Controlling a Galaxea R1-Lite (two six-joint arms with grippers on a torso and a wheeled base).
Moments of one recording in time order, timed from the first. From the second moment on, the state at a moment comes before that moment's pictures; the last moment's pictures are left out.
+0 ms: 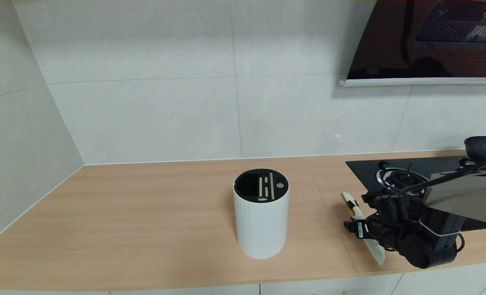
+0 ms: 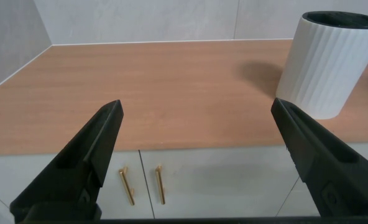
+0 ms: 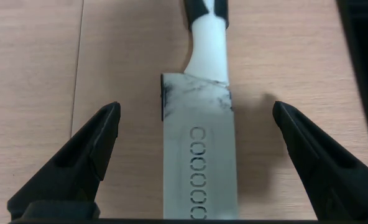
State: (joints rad) left arm 0.00 0.00 0.00 0.00 0.01 -0.01; right arm 0.15 2.44 -0.77 -1.05 -0.13 0.08
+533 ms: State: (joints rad) left arm 0.00 0.00 0.00 0.00 0.01 -0.01; right arm 0.15 2.45 -0.77 -1.05 -0.13 0.08
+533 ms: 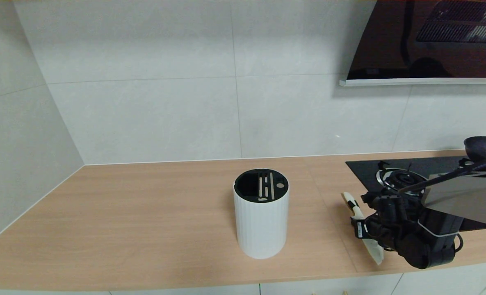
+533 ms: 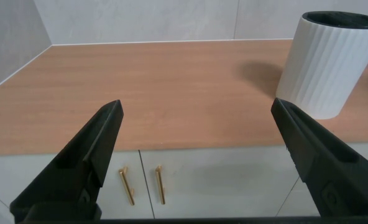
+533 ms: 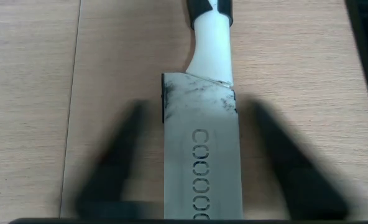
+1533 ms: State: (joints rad) left arm 0.00 0.00 0.00 0.00 0.01 0.00; right arm 0.24 1.86 -0.54 -1.01 -0.11 0.08
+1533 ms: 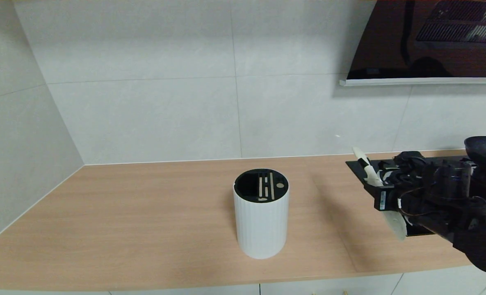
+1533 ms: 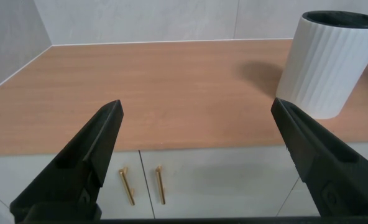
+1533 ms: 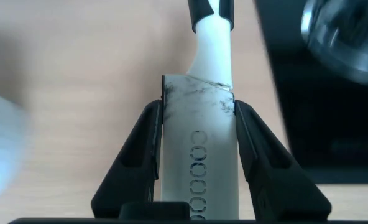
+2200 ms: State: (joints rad) left arm 0.00 0.17 -0.33 0.07 -0.32 0.08; right arm 0.50 1.57 -0.72 -0.76 -0.14 0.08
